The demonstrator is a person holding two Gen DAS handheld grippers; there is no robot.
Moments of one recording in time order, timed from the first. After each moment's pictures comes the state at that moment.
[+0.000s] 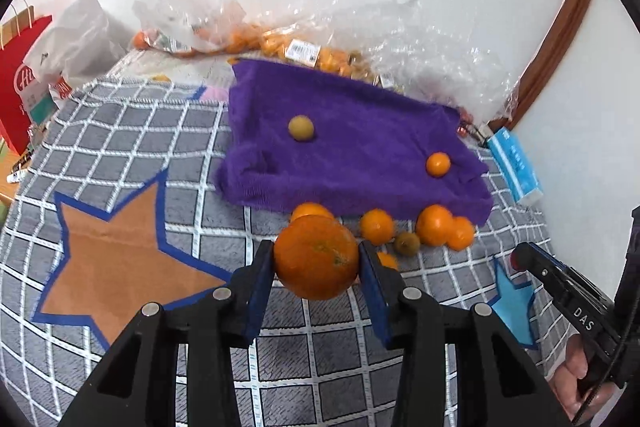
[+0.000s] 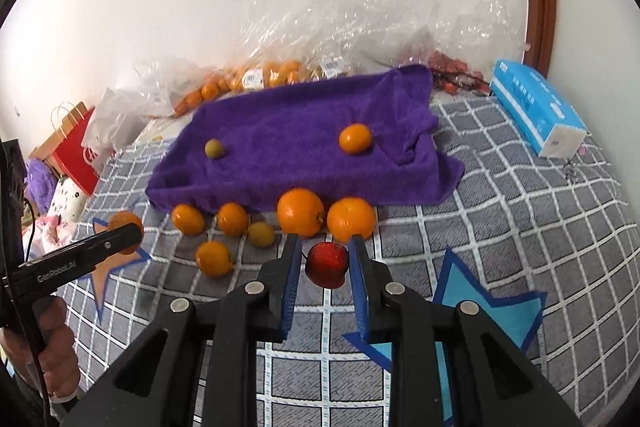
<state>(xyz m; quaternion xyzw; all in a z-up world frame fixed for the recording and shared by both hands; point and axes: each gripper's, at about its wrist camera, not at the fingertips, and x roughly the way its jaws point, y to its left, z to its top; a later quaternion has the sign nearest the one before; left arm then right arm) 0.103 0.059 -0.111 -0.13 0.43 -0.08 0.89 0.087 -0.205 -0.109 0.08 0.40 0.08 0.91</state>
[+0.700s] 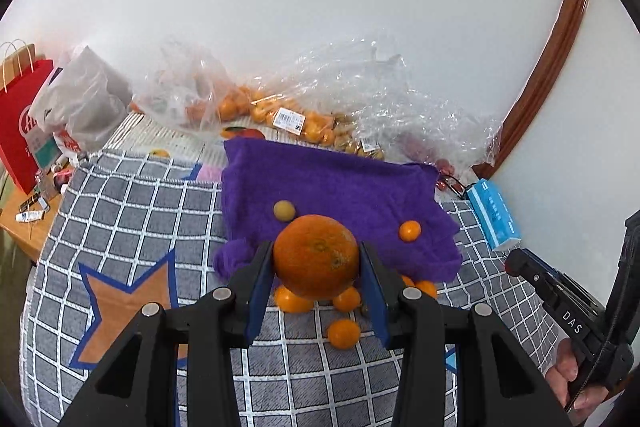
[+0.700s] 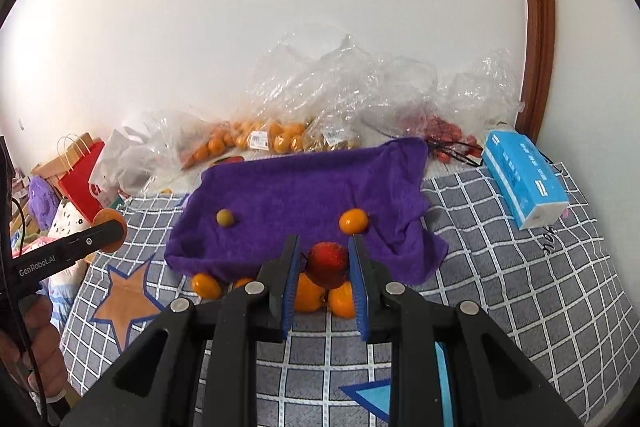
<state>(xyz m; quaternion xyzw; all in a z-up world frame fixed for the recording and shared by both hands) 0.120 0.059 -0.038 -0.13 0.38 -0.08 0.91 0.108 -0.210 -0.040 0.08 0.35 0.07 0.93</state>
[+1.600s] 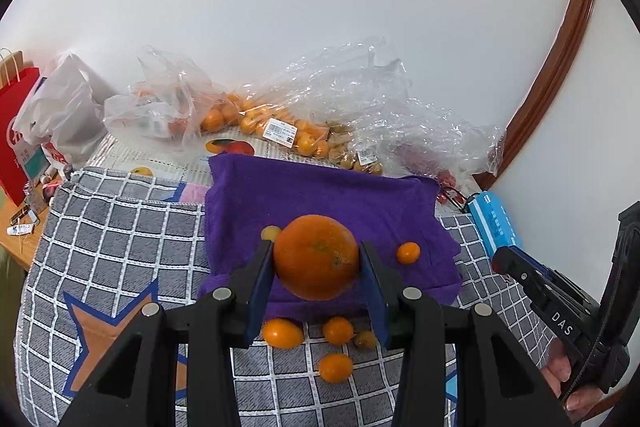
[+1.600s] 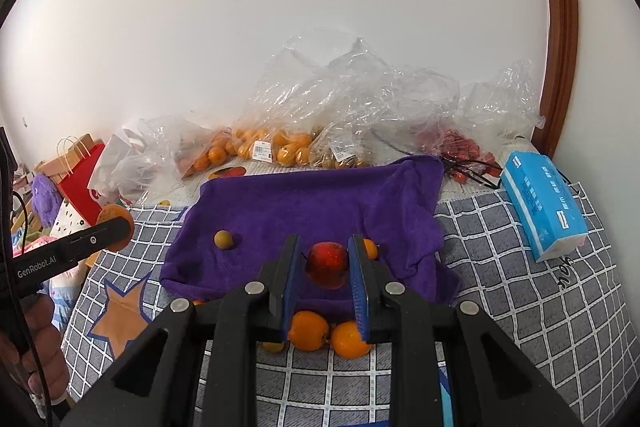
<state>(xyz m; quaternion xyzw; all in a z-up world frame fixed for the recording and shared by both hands) 0.157 0.049 -0.039 -0.13 0.38 -0.09 0.91 0.154 -0.208 -0.042 0.07 0.35 0.09 0.93</state>
